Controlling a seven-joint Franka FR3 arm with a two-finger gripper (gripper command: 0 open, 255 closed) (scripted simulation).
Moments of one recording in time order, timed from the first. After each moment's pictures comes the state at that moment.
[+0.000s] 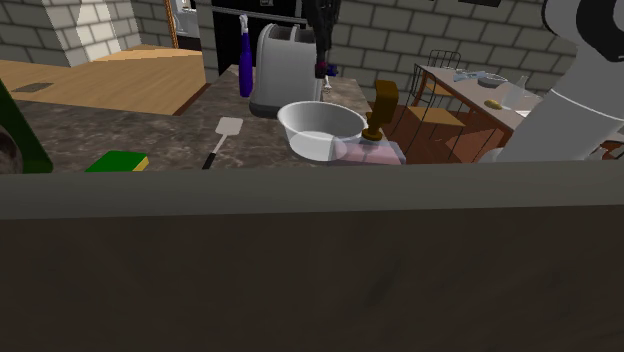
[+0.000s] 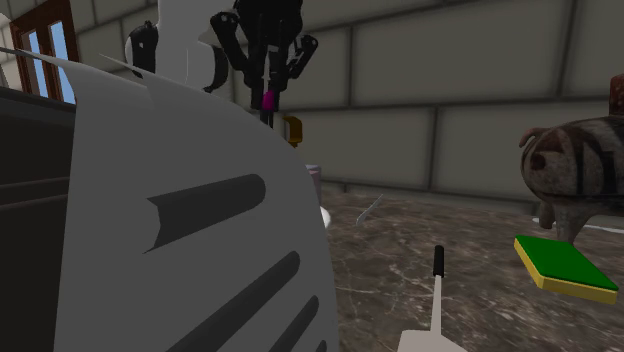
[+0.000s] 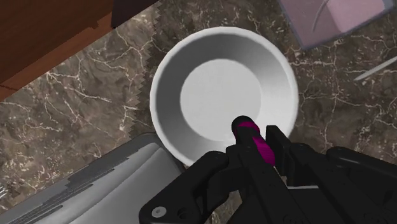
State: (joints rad) arm 0.10 -0.14 0.20 -1.50 0.02 1.19 0.08
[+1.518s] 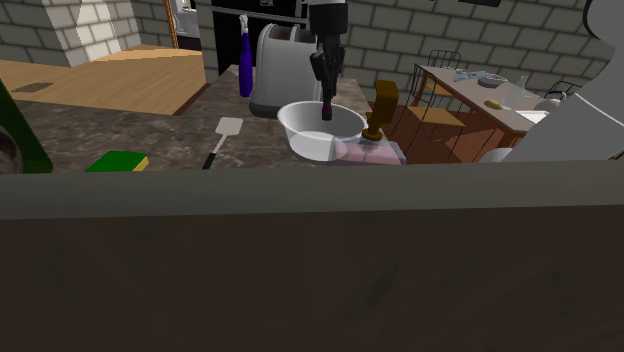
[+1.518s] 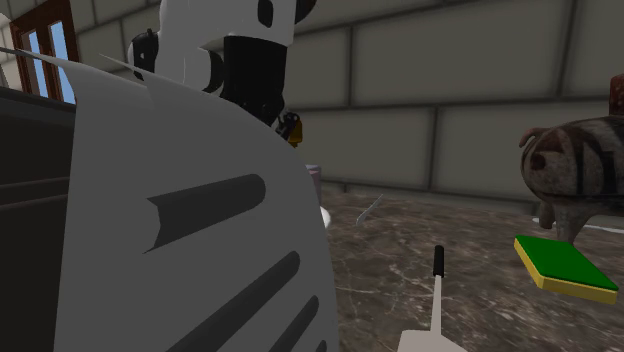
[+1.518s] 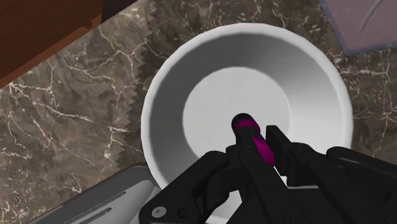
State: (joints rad) arm 0.09 -0.30 0.17 -1.92 0.04 1.45 0.03
